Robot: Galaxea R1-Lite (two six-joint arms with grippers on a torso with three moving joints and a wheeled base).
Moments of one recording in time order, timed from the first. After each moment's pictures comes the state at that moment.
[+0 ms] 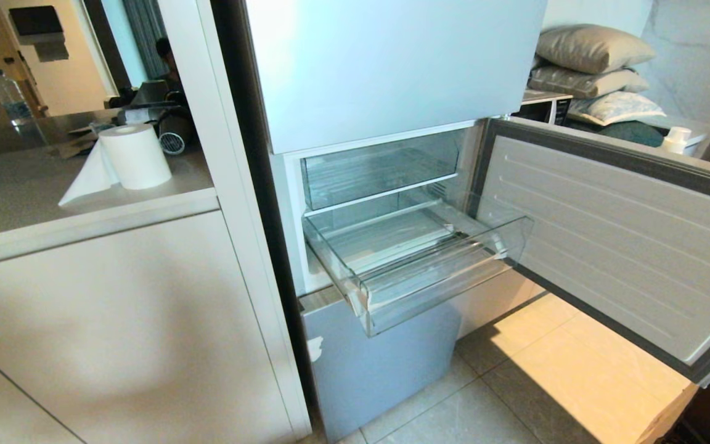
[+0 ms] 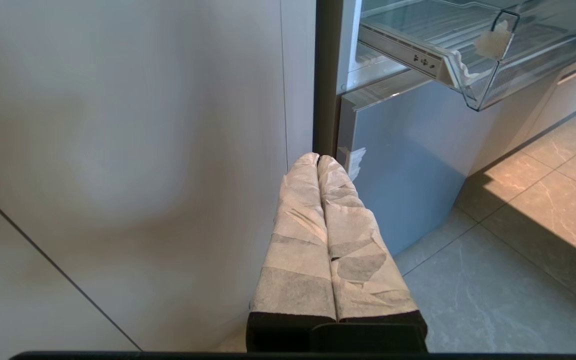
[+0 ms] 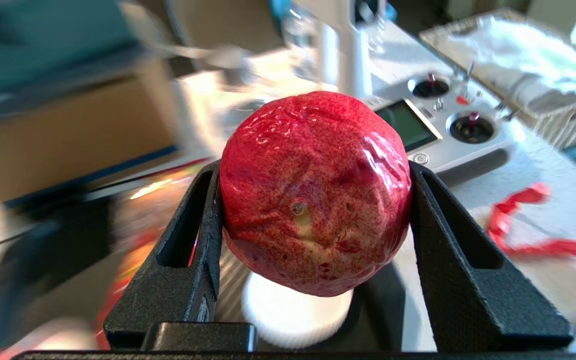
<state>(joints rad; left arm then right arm) 0.01 0.00 0.00 0.00 0.00 0.02 -1.47 2.01 -1.02 -0.90 0.13 0.17</state>
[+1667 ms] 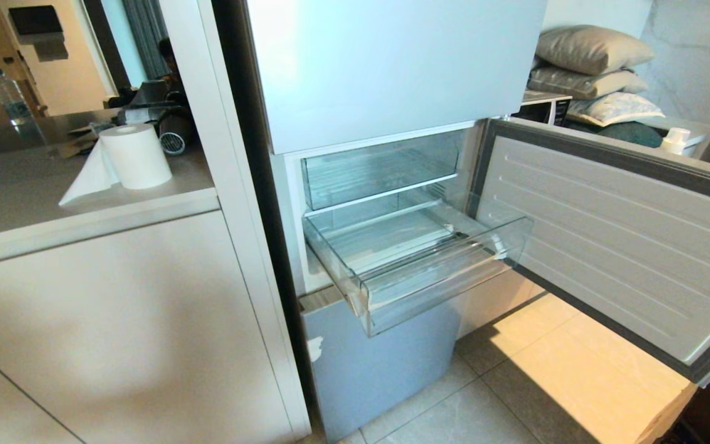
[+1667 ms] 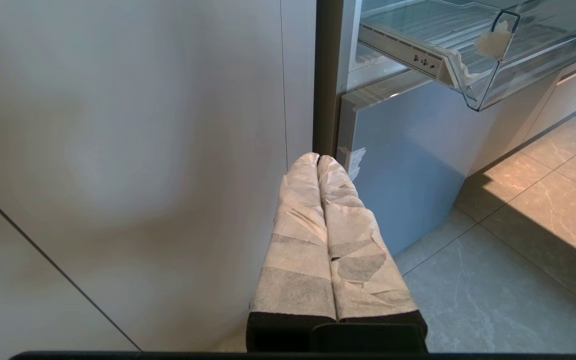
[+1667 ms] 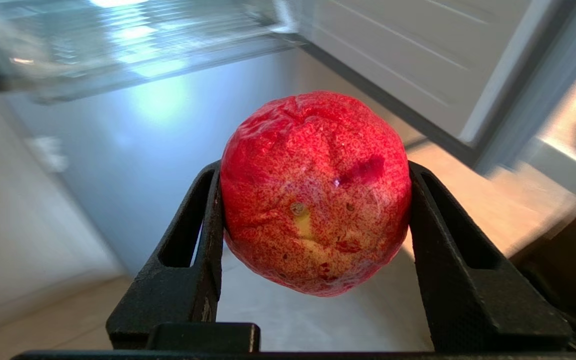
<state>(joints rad) 0.01 0.00 0.00 0.00 0.00 0.02 -0.01 0.03 -0.02 0.02 0.00 -0.01</state>
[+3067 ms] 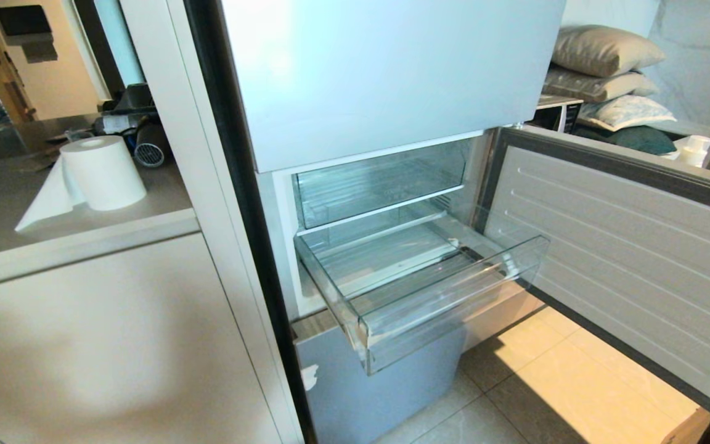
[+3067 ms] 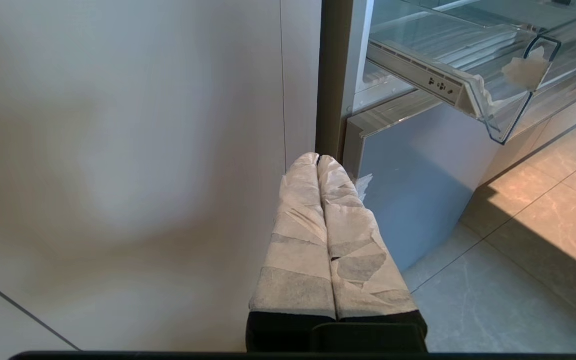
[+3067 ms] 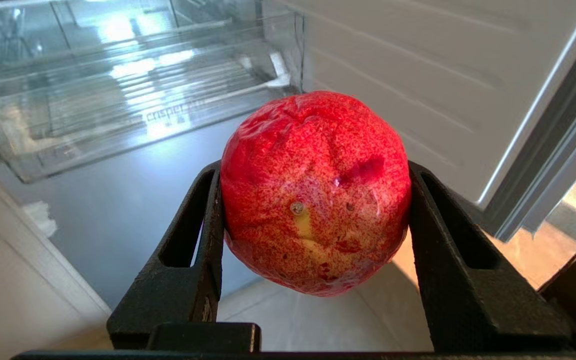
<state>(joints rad) 0.01 0.00 0.00 0.00 0.00 0.01 -0.01 0.03 -0.11 0.05 -0.02 0.04</state>
